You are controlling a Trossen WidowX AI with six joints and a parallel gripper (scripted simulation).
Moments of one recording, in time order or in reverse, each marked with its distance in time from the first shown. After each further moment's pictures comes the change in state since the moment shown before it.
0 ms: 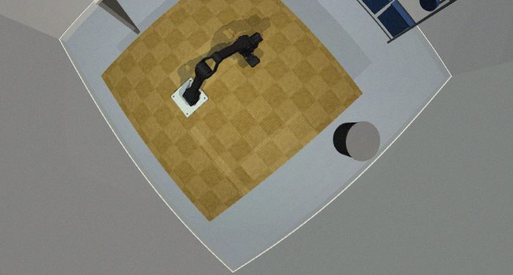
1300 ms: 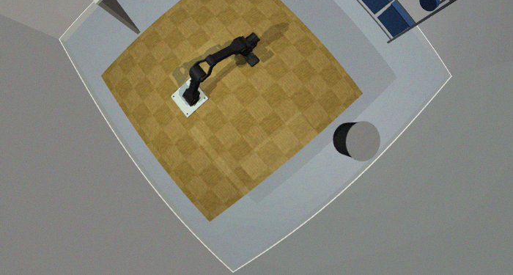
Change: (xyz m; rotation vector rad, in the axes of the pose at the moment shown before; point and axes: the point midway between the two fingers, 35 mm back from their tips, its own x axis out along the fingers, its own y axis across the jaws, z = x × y) arm -0.020 0.000 0.004 0.000 -0.161 -0.001
